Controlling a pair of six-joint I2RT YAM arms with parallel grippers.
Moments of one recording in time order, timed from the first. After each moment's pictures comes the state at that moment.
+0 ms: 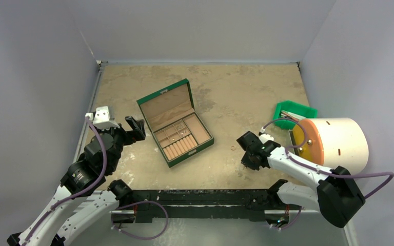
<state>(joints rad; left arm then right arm) -0.69 0.46 0.82 -0.59 -0.65 -0.44 0.65 1.12 0.52 -0.71 0.32 1.17</state>
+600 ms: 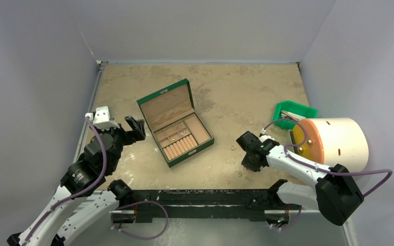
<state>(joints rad) -0.69 0.46 0.82 -0.59 -0.65 -0.44 0.65 1.14 0.54 -0.78 0.32 1.19</state>
